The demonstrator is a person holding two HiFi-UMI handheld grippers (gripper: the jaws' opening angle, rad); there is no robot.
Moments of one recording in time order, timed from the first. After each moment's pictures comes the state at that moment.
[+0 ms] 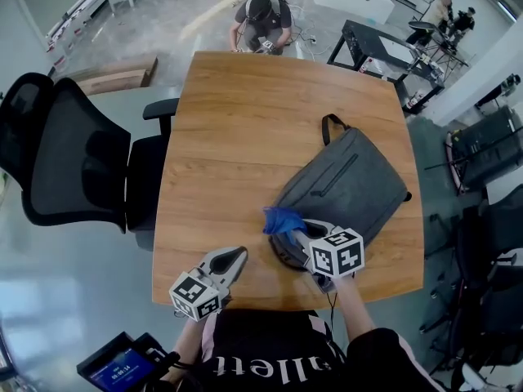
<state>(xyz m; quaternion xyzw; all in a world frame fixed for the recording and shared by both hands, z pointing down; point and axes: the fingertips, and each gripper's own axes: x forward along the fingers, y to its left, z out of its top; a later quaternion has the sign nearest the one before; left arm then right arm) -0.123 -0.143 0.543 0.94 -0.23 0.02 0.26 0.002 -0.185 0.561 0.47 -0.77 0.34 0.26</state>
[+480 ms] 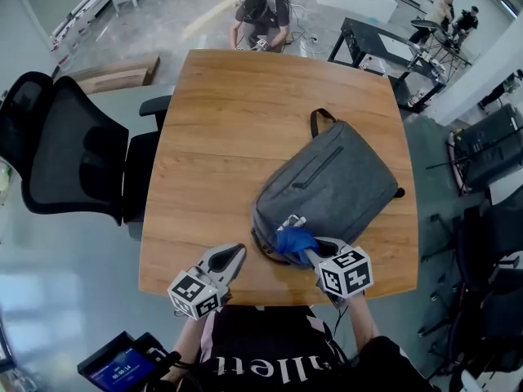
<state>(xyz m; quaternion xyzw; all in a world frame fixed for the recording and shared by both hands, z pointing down) -0.072 -0.114 0.534 0.93 -0.25 0.01 0.26 0.077 -0.097 0.568 0.45 -0.77 0.33 0.31</state>
